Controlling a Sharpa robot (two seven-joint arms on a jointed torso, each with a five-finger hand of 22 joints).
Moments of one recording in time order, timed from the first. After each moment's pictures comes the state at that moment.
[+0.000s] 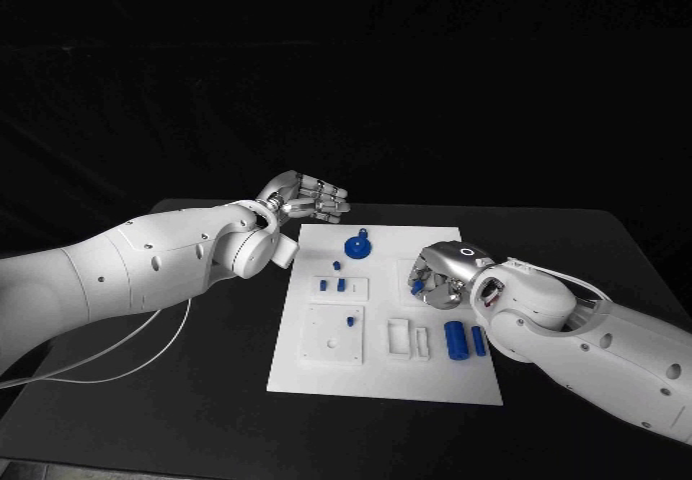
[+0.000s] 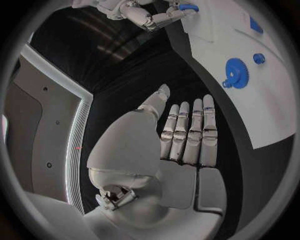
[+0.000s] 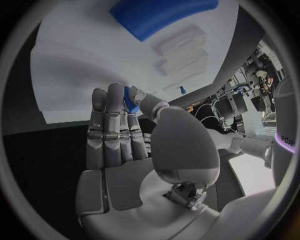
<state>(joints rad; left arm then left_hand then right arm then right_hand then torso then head) 1.34 -0.75 -0.11 1.24 -0.33 -0.29 0.27 1.39 -0.03 0.16 -0.11 0.11 1.02 0.12 0.07 0.06 1.07 0.13 0.06 0.06 1.07 0.15 0.06 0.06 0.11 1.07 0.13 0.07 0.09 1.05 -0.63 0.14 1.44 -1.83 -0.16 -0.21 1.31 -0.12 0.60 -0.21 0.05 1.26 0.09 0.06 0.07 1.34 0.04 0.06 0.06 1.46 -0.06 0.53 0.64 0.10 1.30 -0.08 0.19 1.31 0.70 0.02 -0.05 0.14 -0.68</state>
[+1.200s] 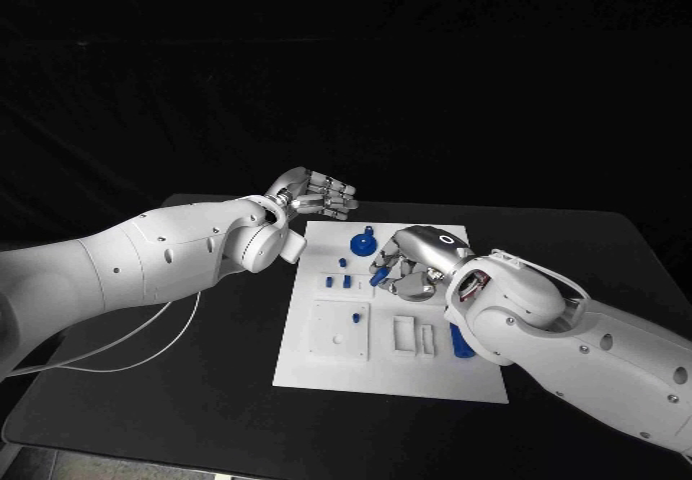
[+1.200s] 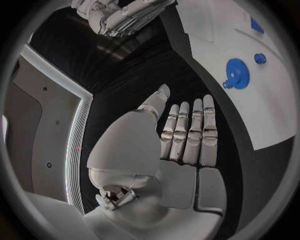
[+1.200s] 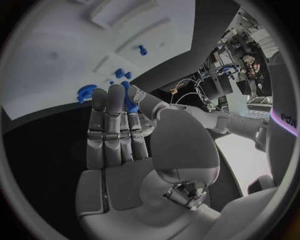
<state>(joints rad) 1.34 -0.74 -0.11 1.22 -0.33 -0.28 0.26 1.39 -0.03 0.16 -0.11 0.11 1.02 0.12 0.07 0.06 1.07 0.13 0.06 0.06 1.07 0.15 0.06 0.06 0.11 1.07 0.13 0.07 0.09 1.05 -0.58 0.18 1.57 -1.73 -0.23 -0.20 1.29 -0.10 0.61 -0.24 0.04 1.28 0.08 0.06 0.07 1.35 0.03 0.06 0.07 1.47 -0.06 0.55 0.68 0.08 1.31 -0.09 0.18 1.31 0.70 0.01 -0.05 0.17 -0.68</state>
